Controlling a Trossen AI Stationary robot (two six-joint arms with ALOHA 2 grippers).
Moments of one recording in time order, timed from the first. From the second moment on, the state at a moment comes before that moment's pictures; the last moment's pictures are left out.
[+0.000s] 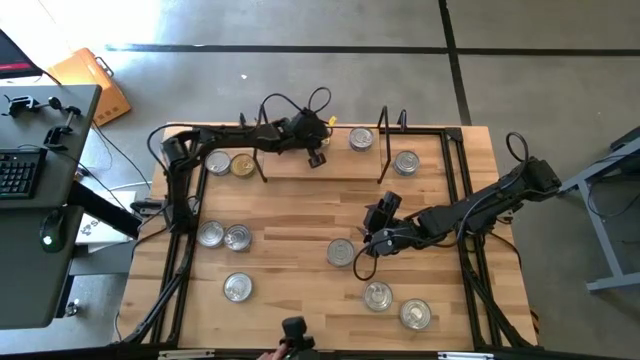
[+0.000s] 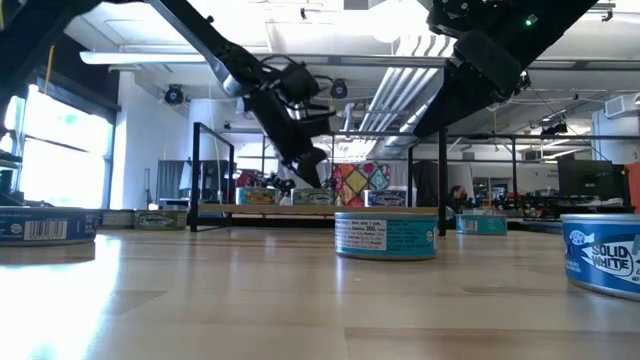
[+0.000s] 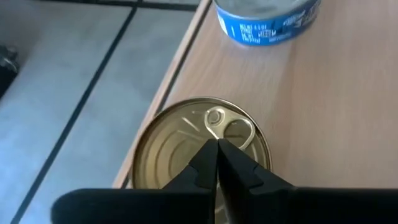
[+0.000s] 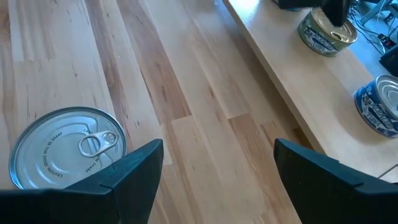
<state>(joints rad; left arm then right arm) 0.52 1.97 1.33 -0.14 -0.18 0.32 0.35 1.44 0.87 -0.38 0.69 0.40</state>
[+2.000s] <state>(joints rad) 0.37 1.93 1.29 -0.29 -0.31 0.36 0.35 1.44 0.87 -0.38 0.79 0.44</state>
